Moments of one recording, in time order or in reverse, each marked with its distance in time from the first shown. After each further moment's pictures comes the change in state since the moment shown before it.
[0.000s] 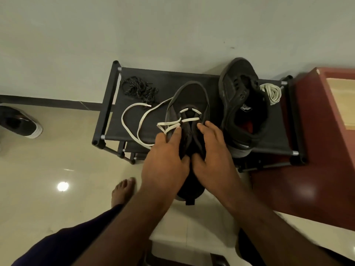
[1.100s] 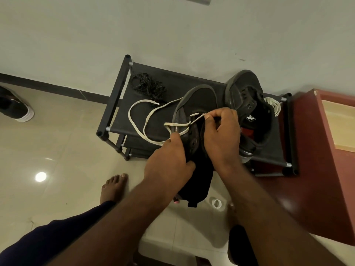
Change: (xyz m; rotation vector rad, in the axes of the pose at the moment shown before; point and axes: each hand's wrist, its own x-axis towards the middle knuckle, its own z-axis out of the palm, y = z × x) left_hand 0.004 -0.013 -0.003 -0.060 -0.090 -0.003; right_hand 0.055 -0.022 -0.001 0.025 0.433 -0.046
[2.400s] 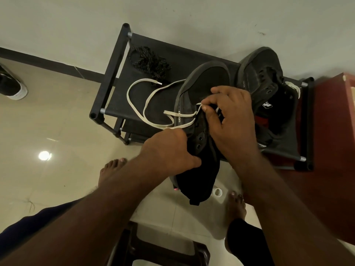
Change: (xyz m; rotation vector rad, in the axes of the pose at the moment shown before) left_hand 0.031 -0.016 0.003 0.062 -0.333 0.040; right_hand 0.007 0.022 -0.002 -0.226 -0.149 -0.482
